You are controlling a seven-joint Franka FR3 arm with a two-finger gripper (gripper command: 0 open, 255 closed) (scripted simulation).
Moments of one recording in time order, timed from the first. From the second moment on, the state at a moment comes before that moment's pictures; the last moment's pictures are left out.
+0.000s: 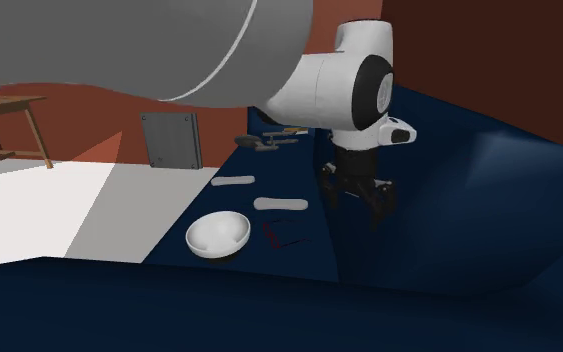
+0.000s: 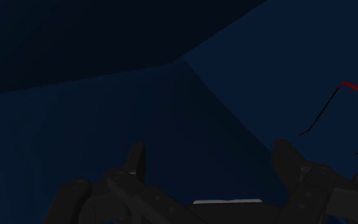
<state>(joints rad) 0.04 -0.51 0.24 -2.37 0.09 1.98 0.24</state>
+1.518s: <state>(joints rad) 0.18 0.33 0.47 -1.93 -0.20 2.23 0.85</state>
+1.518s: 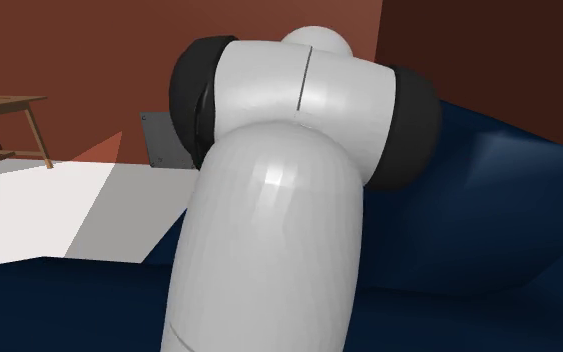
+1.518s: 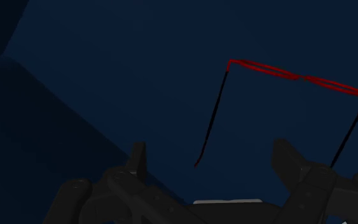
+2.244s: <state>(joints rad) 0.21 0.44 0.44 -1.91 -0.26 2.30 0.90</state>
